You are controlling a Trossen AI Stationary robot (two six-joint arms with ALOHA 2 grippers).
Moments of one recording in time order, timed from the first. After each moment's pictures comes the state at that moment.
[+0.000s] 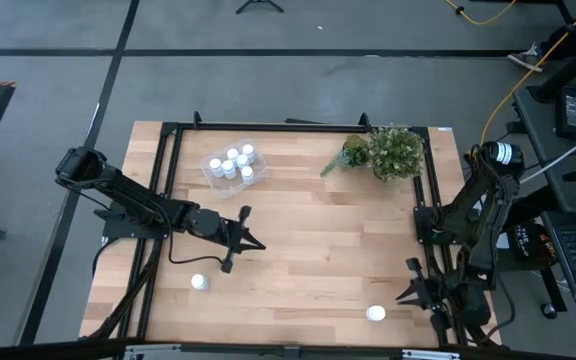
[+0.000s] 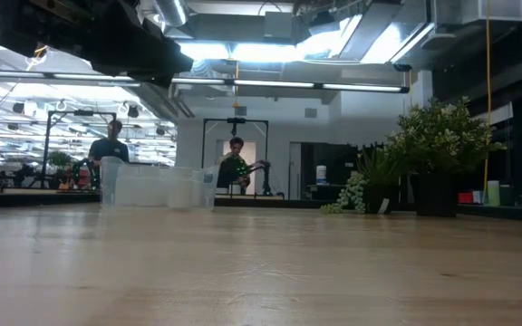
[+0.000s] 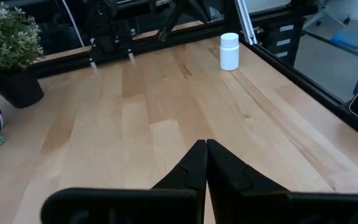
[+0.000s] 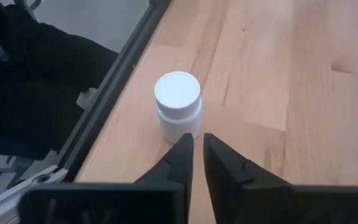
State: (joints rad) left arm -0.31 1.29 0.47 0.51 -0.11 0.08; right arm 1.38 1.22 0.55 -0.29 0.73 0.89
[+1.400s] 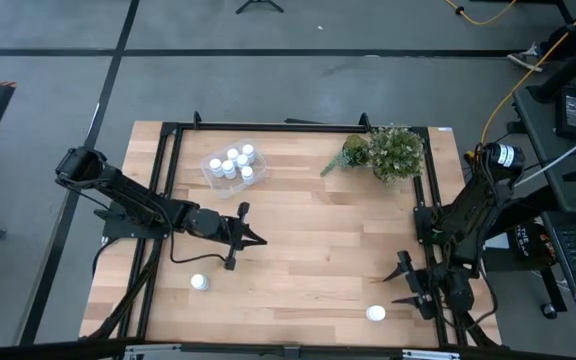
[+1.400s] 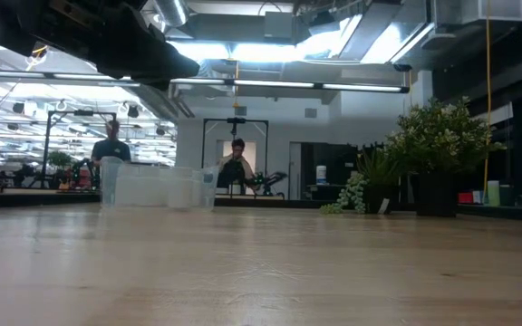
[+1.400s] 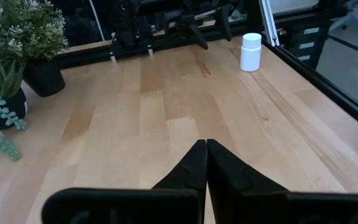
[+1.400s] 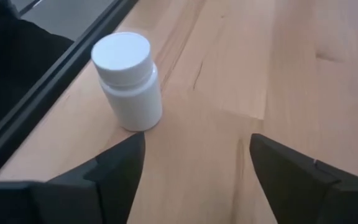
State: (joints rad) left arm -0.31 1.29 0.47 0.51 -0.19 0.04; right arm 1.33 1.25 0.30 0.06 0.76 0.76
